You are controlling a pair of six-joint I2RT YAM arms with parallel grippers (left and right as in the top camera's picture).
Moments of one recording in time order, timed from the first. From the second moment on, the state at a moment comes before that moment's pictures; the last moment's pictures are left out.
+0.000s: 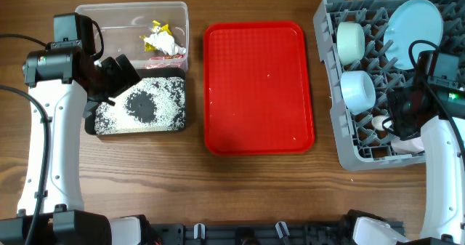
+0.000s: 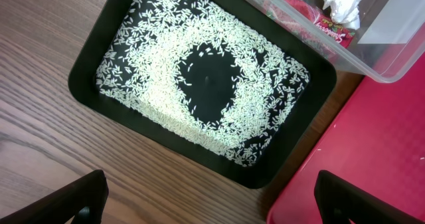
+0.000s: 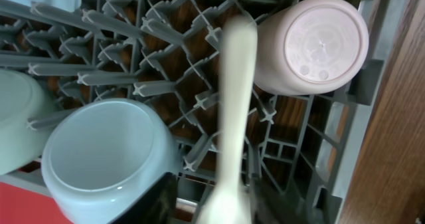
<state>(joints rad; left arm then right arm) 0.11 1.52 1.49 -1.25 -0.01 -0.50 -0.26 1.31 1.17 -1.11 0.18 1.04</state>
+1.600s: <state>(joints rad) 0.11 1.52 1.49 -1.25 0.00 -0.50 0.02 0.03 0.15 0.01 -0.22 -0.13</state>
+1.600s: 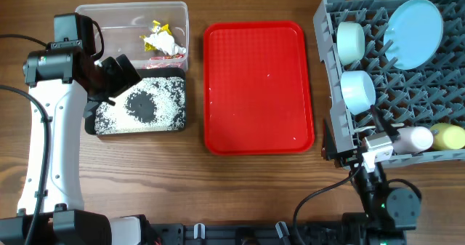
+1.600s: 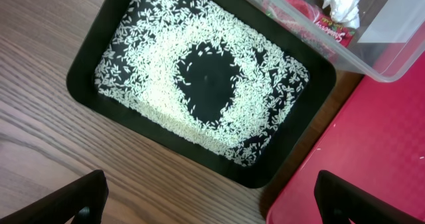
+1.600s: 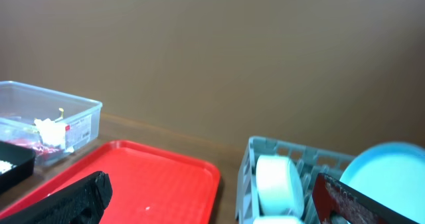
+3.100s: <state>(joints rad) -0.06 0.18 0.24 -0.20 0.01 -0.36 0.00 0.01 0.01 0.02 -0.22 0.00</state>
